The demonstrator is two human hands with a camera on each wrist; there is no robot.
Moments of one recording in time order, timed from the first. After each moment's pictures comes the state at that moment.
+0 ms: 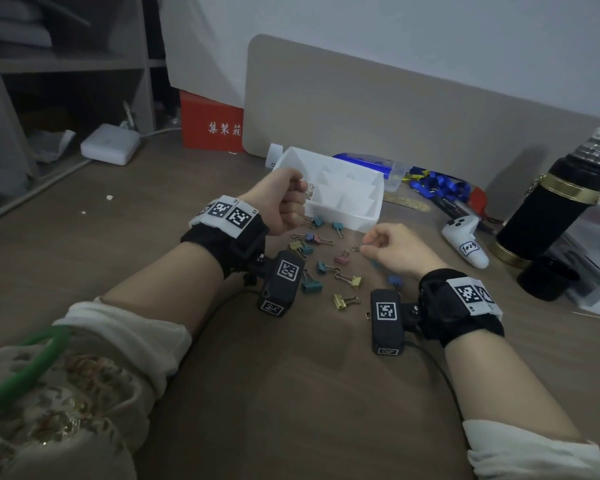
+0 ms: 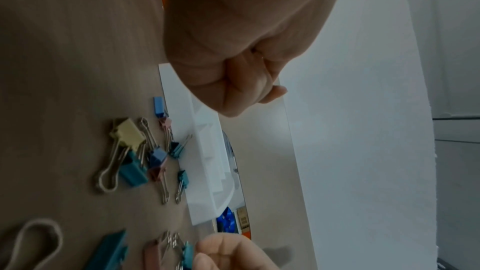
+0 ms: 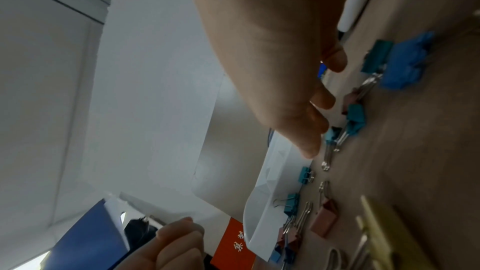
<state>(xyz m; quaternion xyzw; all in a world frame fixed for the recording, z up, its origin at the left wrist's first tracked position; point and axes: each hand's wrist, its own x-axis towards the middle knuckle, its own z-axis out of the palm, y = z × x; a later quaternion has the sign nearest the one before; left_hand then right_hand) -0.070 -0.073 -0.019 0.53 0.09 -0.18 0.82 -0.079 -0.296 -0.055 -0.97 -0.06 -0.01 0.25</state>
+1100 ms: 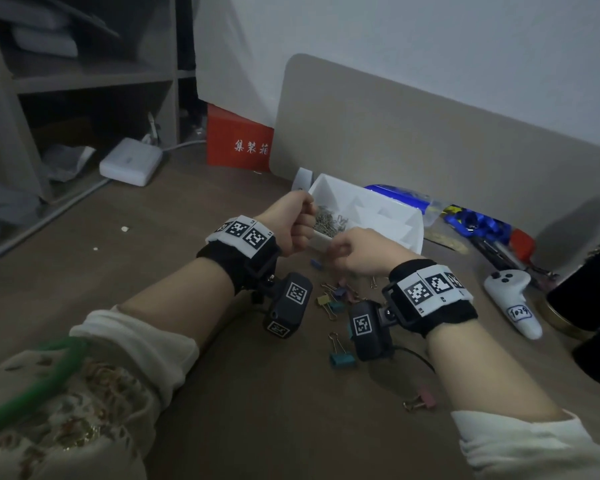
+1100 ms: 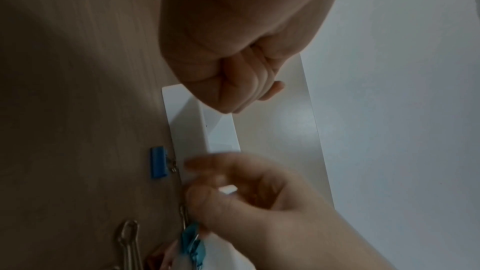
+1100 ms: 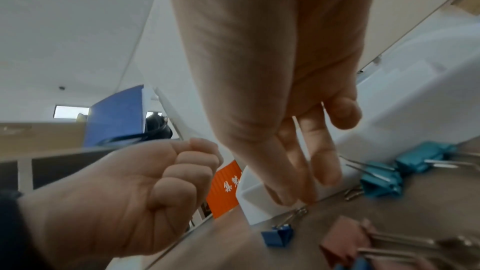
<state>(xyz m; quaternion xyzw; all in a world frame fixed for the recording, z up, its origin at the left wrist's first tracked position) 0.000 -0.038 -0.023 0.53 0.11 -0.18 0.82 -0.004 -0.194 -0.016 -0.97 -0.21 0.12 0.09</state>
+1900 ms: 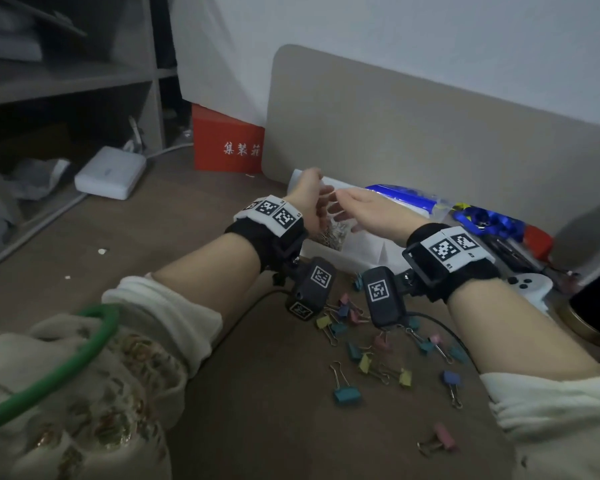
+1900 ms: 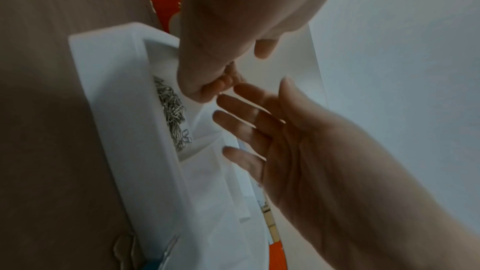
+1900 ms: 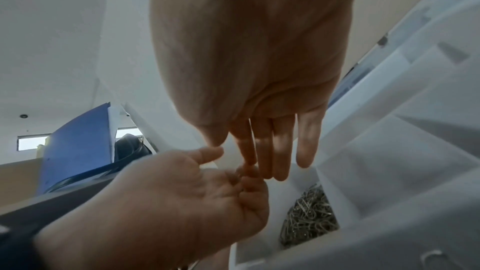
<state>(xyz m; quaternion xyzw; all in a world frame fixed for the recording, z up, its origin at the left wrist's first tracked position) 0.064 -0.071 -0.005 0.52 0.18 -0.12 0.83 0.050 -0.193 0.013 -0.93 -0.18 0.10 0.31</state>
